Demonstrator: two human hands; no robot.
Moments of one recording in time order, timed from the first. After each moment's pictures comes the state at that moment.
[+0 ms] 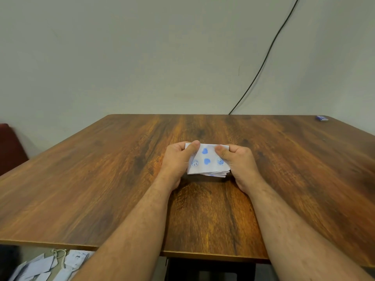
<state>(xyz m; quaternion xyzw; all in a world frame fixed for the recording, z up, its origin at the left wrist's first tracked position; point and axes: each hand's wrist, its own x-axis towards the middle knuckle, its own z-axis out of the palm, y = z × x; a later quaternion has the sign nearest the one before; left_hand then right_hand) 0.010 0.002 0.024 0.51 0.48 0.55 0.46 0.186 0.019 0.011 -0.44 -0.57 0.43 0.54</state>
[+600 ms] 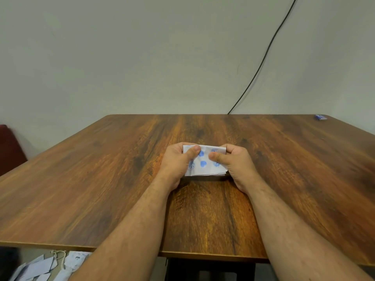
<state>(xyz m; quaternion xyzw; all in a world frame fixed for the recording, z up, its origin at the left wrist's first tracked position) 0.010 0.003 0.019 0.51 0.46 0.56 0.46 0.187 0.025 0.007 -0.44 -0.59 0.47 0.50</state>
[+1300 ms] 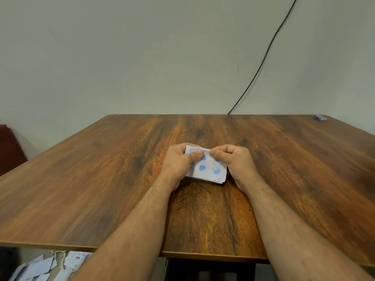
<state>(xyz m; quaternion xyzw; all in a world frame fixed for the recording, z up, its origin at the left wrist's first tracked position) 0.011 0.002 0.018 0.54 0.49 0.53 0.44 0.185 0.019 0.010 -0.44 -0.57 0.44 0.53</state>
